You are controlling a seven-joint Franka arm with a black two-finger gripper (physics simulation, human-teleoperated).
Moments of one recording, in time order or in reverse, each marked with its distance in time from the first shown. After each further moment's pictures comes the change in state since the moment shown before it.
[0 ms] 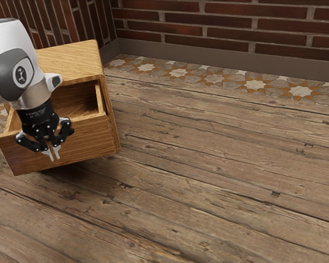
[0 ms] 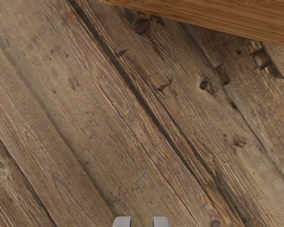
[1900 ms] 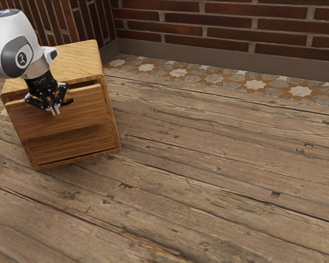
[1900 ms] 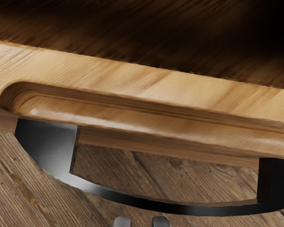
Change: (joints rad) arm 0.063 0.767 -0.014 0.376 0.486 0.467 -0.045
